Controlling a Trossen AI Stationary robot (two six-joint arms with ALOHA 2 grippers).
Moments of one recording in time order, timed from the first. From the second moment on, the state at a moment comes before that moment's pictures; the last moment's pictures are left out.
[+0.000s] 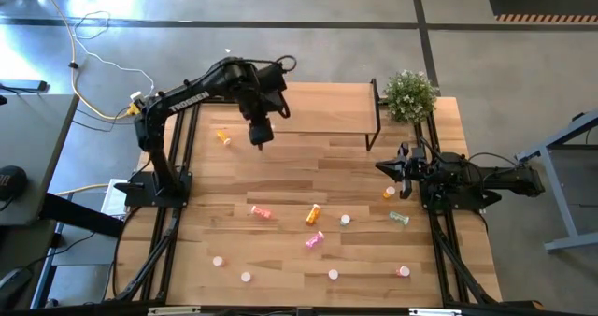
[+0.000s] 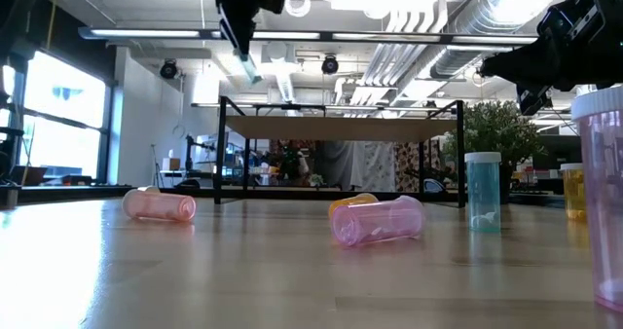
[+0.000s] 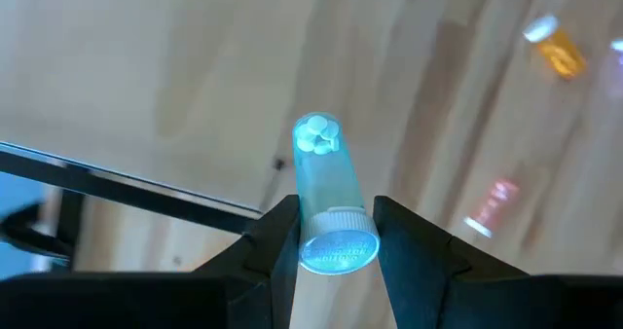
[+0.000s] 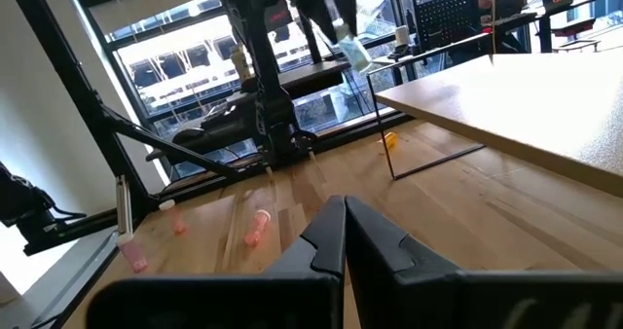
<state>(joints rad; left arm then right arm) 0.52 1.81 2.01 -1.57 0.02 0.13 -0.01 0.01 0.01 0.03 0.14 0.29</state>
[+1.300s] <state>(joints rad) 0.62 1.93 2.07 -1.57 0.04 0.01 -0.01 0.01 0.01 0.04 0.18 0.69</state>
